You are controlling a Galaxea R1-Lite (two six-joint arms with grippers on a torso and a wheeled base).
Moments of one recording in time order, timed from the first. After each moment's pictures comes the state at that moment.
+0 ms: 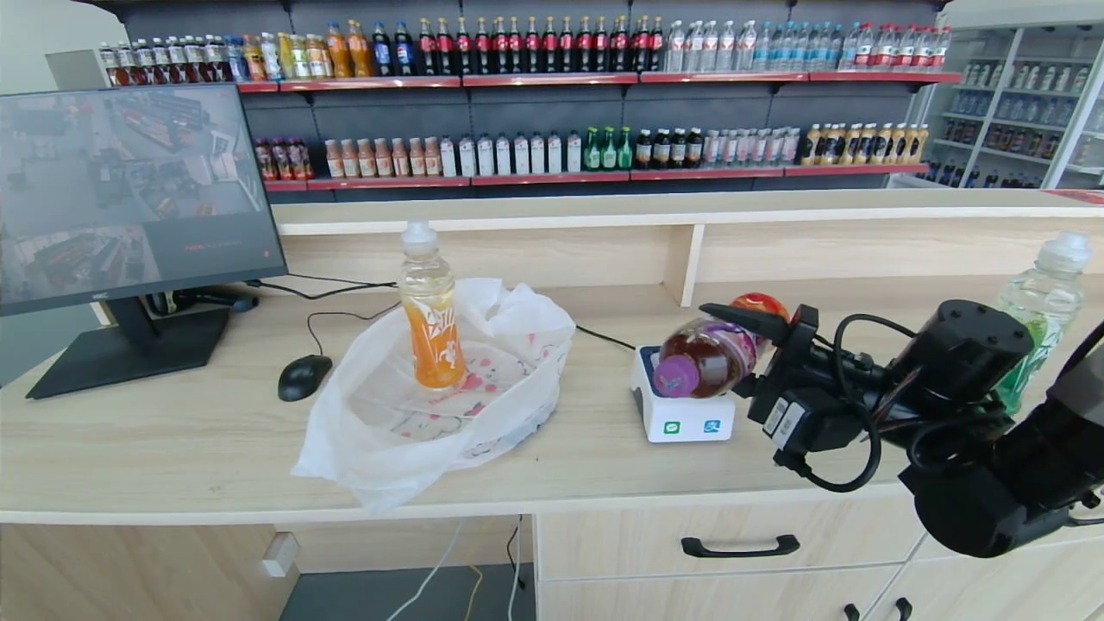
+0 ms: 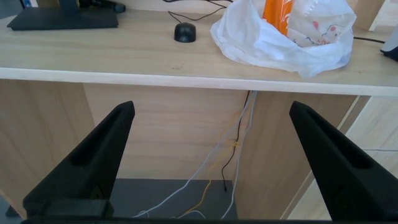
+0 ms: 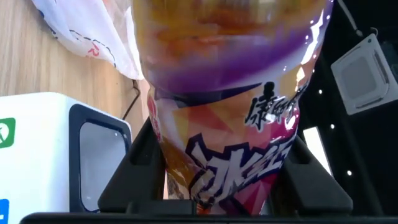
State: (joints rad) left arm 0.00 0.00 0.00 0.00 0.00 0.00; right arm 0.24 2.00 -0.65 -1.57 0.76 -1.33
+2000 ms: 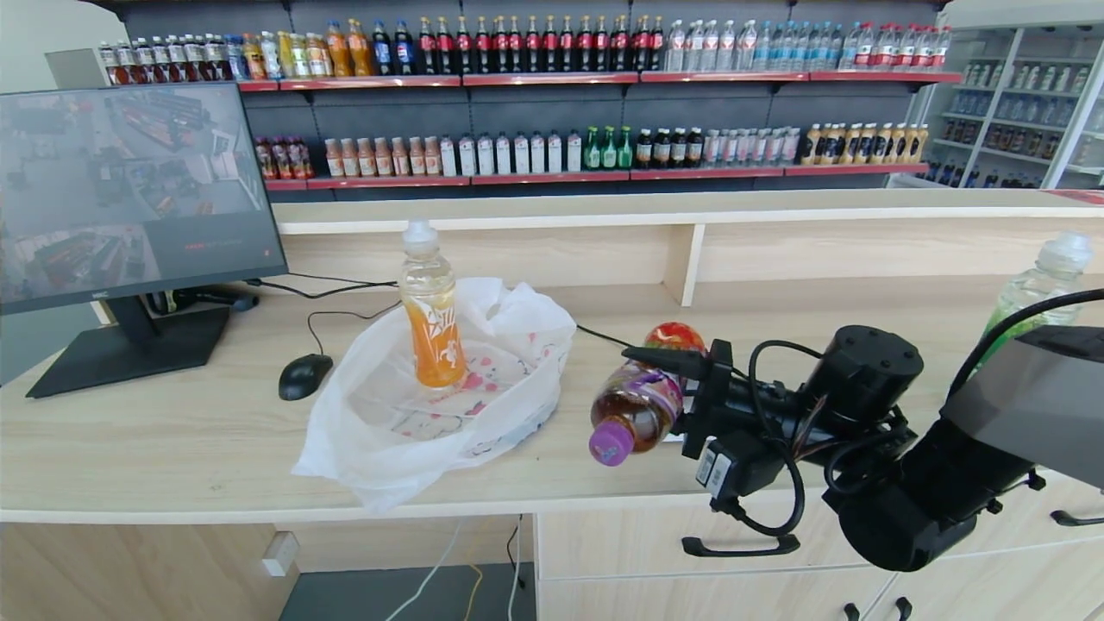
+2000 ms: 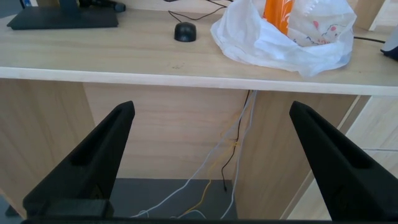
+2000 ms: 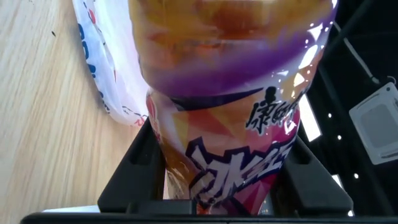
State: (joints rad) left arm 0.00 0.00 0.00 0.00 0.00 0.00; right arm 0.39 2.12 -0.71 -1.57 0.79 -1.38
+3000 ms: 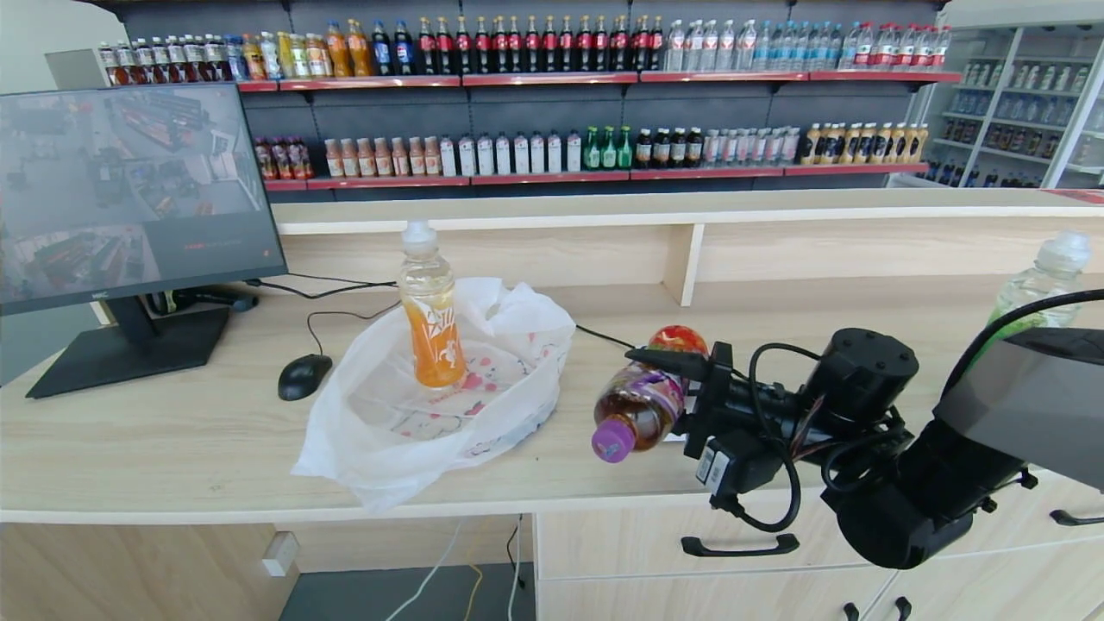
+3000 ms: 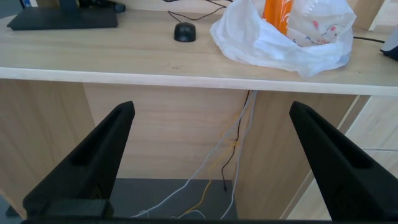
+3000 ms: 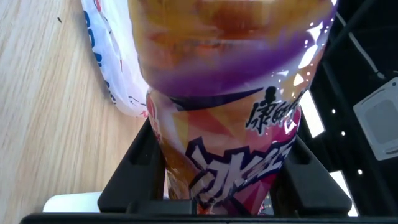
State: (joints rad) left arm 0.00 0.00 0.00 0.00 0.00 0.00; right arm 0.37 2.14 -0.72 -1.57 0.79 -1.38
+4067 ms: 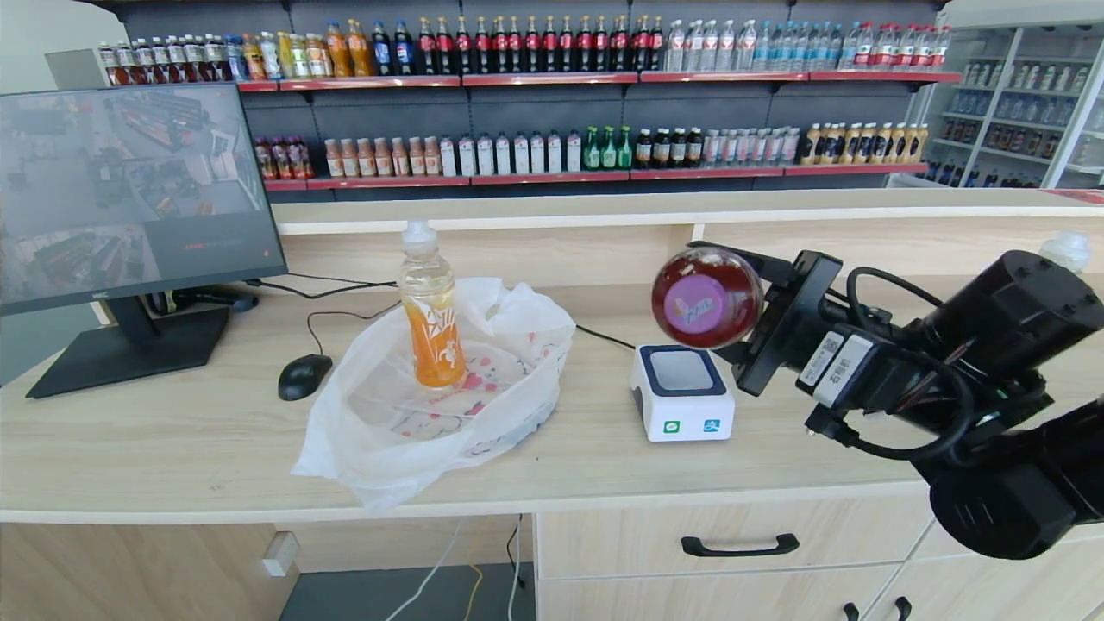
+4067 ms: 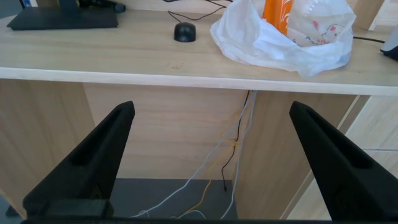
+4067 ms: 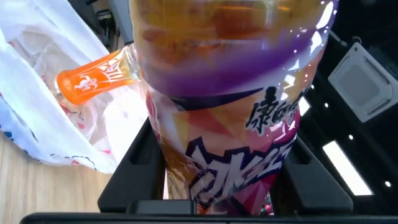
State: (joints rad) left arm 0.00 0.00 0.00 0.00 0.00 0.00; right arm 0.39 1.85 -0.70 -1.57 0.71 -1.00
